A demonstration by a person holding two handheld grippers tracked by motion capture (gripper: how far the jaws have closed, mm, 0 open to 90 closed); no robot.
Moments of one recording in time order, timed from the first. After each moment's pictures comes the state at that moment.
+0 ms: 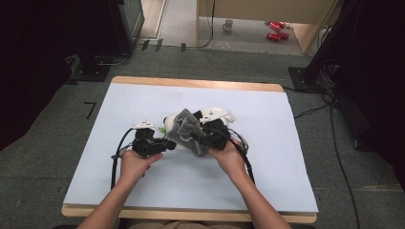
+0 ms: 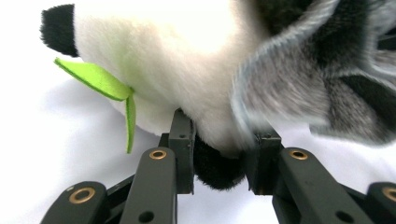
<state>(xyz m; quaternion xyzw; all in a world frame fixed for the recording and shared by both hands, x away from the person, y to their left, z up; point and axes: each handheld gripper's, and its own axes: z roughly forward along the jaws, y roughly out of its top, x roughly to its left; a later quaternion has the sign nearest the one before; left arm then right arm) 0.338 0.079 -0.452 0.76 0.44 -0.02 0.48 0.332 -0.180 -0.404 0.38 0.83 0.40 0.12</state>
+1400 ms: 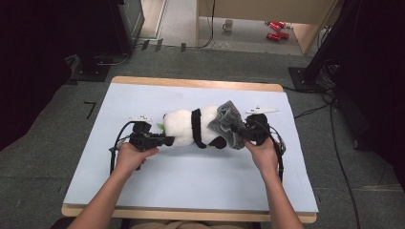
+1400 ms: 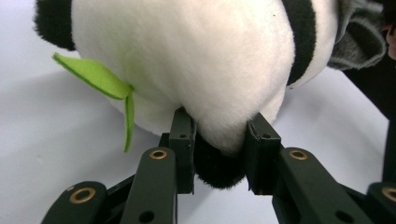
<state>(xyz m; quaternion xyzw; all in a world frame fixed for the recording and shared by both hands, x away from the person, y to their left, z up) 0.360 0.090 -0.455 0.78 0.41 -0.06 0.47 0.337 -0.290 -0.400 0.49 0.76 0.40 0.15</state>
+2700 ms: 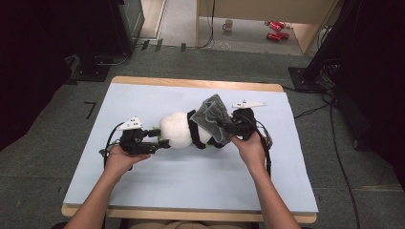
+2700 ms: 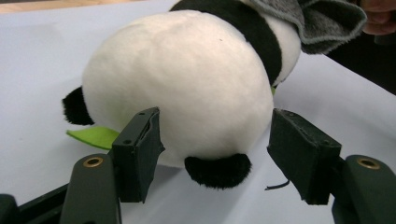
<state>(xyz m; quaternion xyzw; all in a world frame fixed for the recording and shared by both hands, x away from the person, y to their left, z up) 0.339 0.110 -0.443 0.80 0.32 0.03 0.51 0.349 -0.250 -0.390 0.48 0.75 0.43 0.14</state>
